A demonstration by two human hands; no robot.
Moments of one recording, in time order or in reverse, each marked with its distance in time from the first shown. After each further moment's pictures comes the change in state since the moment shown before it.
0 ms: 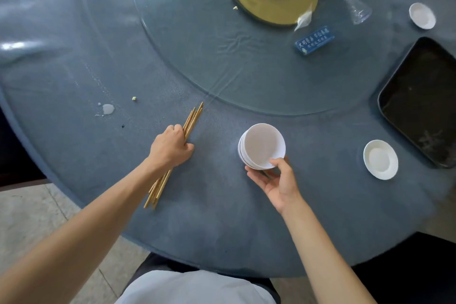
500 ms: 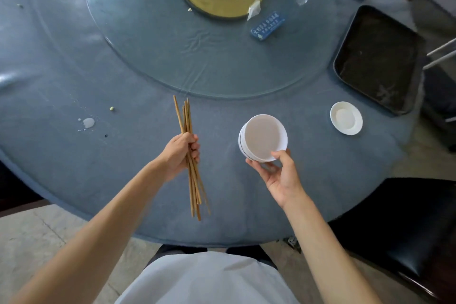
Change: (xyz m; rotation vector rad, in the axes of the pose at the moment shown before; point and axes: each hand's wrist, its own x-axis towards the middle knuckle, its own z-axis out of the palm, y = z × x) left_hand -0.059 0.058 0.006 -1.353 -0.430 -0.269; right_hand -0.070 0.009 -0.039 0.243 0.033 -0.143
